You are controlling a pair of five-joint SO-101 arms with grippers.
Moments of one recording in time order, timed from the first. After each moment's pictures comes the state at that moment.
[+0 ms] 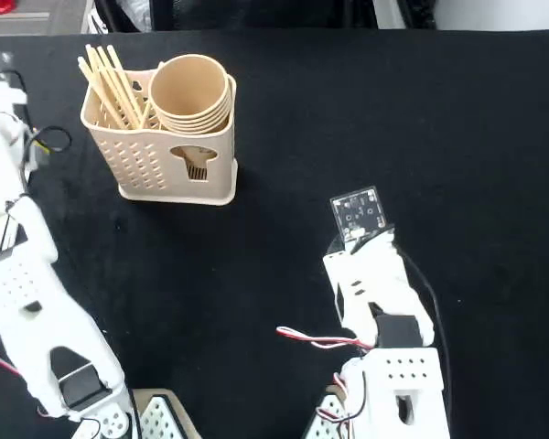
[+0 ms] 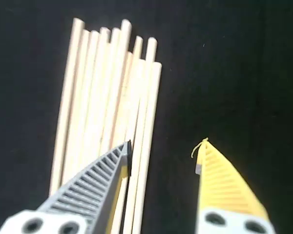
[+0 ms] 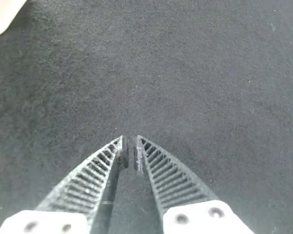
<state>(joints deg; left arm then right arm) -34.8 46.7 -42.7 67.0 -26.6 -1.7 -75.5 88.5 38.0 16.9</state>
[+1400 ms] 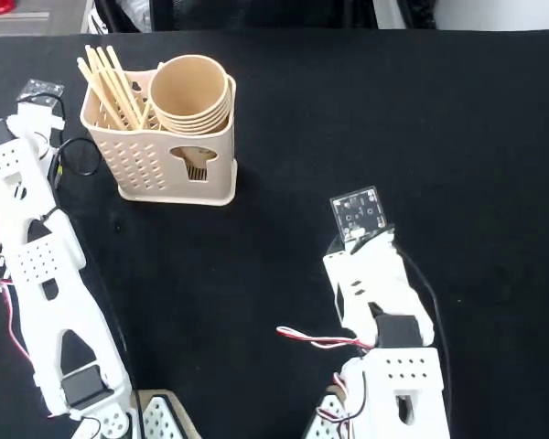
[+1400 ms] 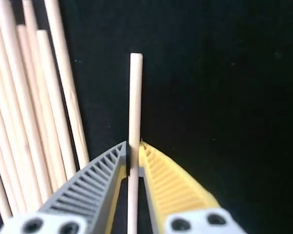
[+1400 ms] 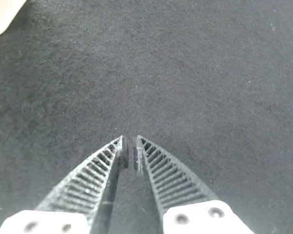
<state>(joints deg) -31.9 78.8 -93.9 99.4 -35.3 -1.7 -75.5 88.5 38.0 16.9</state>
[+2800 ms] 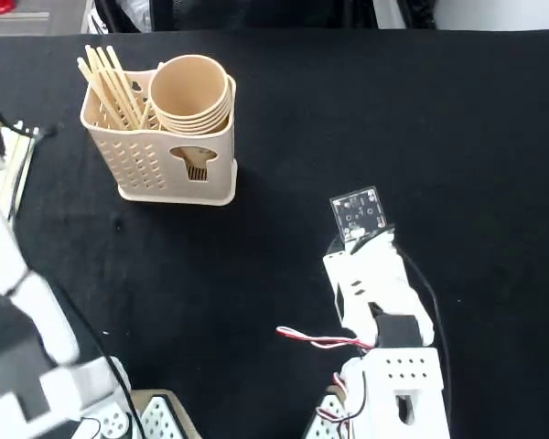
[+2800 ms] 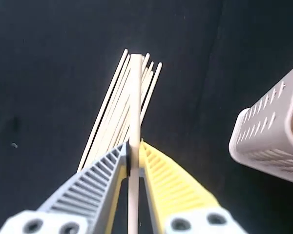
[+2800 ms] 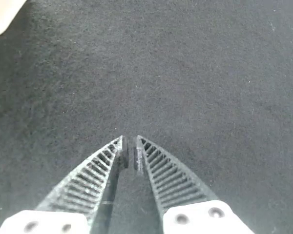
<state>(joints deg) -33.2 -16.0 -8.0 76.4 -14.5 -1.7 -75.5 88.5 38.0 16.9</state>
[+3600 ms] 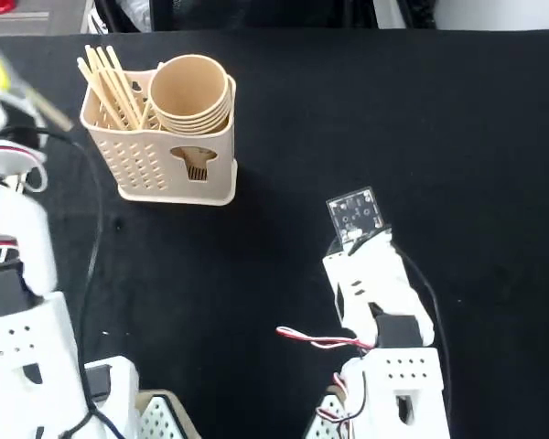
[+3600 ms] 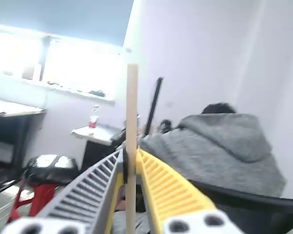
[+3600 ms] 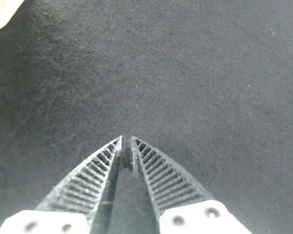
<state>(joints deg) -17.0 -53.7 25.7 13.6 11.2 -1.7 -75.5 88.5 38.0 19.0</state>
